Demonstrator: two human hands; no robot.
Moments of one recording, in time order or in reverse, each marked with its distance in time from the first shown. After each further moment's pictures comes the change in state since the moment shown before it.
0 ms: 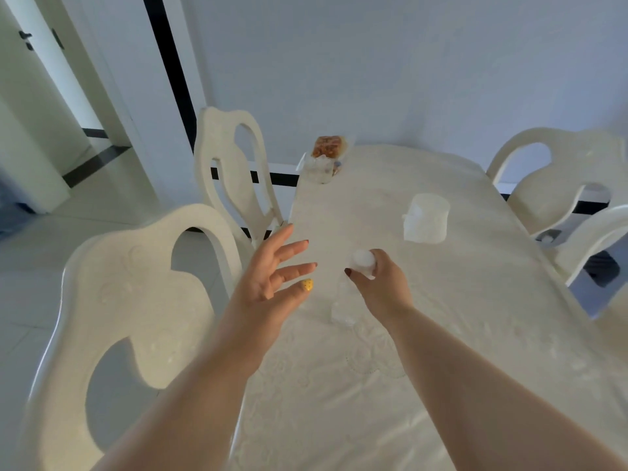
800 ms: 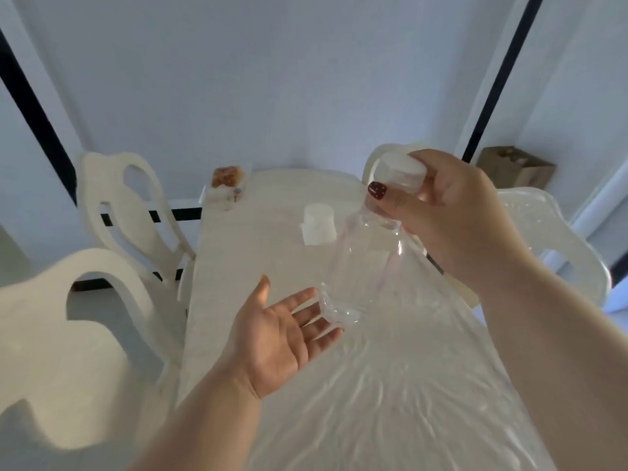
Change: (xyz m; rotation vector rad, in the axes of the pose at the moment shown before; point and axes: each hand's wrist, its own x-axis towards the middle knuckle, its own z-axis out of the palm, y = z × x) left_hand -0.043 0.028 0.102 -0.890 -0.338 -0.804; right_hand -0.179 -0.130 -0.239 -0.004 0.347 -0.340
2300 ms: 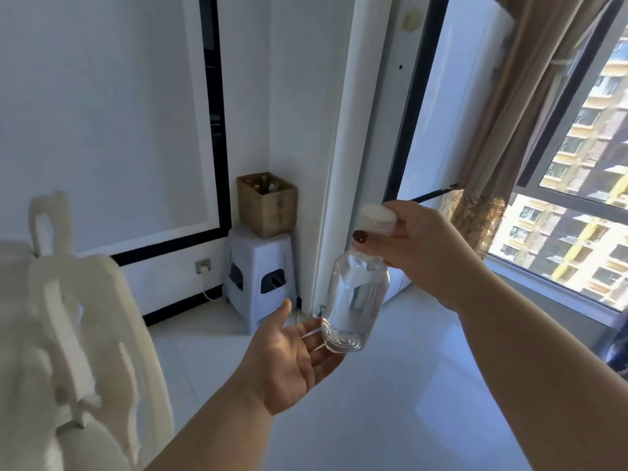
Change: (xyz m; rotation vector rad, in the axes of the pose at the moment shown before) left_hand 0.372 -0.534 0.532 0.326 -0.269 -0.387; right_hand -0.006 0.425 -0.688 -0.145 0.244 0.311
